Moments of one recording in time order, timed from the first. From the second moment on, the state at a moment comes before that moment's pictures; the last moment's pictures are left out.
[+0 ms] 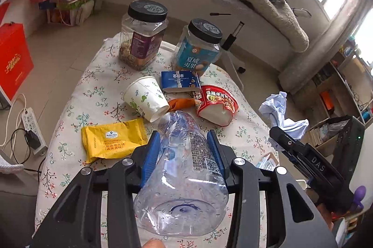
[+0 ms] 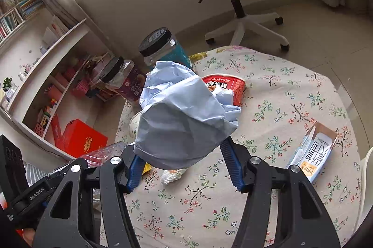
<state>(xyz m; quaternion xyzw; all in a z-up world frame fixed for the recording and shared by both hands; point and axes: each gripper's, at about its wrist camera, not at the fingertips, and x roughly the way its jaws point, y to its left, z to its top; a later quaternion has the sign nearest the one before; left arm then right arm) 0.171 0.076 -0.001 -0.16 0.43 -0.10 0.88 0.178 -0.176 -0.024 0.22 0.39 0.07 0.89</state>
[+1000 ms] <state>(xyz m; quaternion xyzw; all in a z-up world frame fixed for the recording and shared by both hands) 0.143 -0.064 0.035 -0.03 0.33 -0.15 0.93 0.078 -0.302 0.053 0.15 0.23 -0.11 0.96</state>
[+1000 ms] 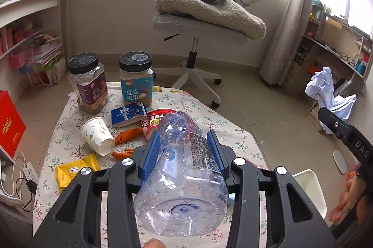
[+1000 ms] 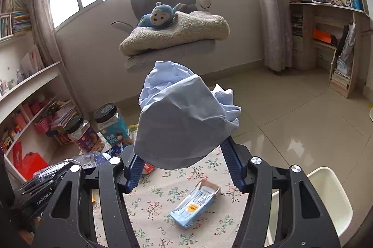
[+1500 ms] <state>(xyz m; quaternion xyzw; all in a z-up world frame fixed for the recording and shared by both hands) 0.108 -0.161 0.037 0.02 0.32 -0.24 0.92 0.007 -0.422 0.049 0.22 0.23 -0.22 0.92</state>
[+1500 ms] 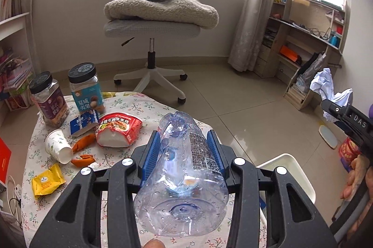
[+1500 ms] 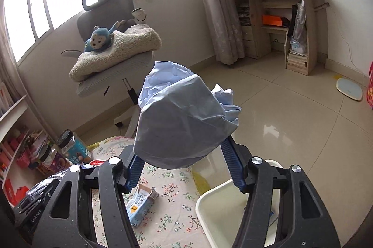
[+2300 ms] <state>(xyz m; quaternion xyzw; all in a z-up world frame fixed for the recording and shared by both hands) 0.031 -0.350 0.011 0.04 0.38 -0.42 0.83 -0.085 -0.521 0.037 0.29 0.18 -0.35 0.87</state>
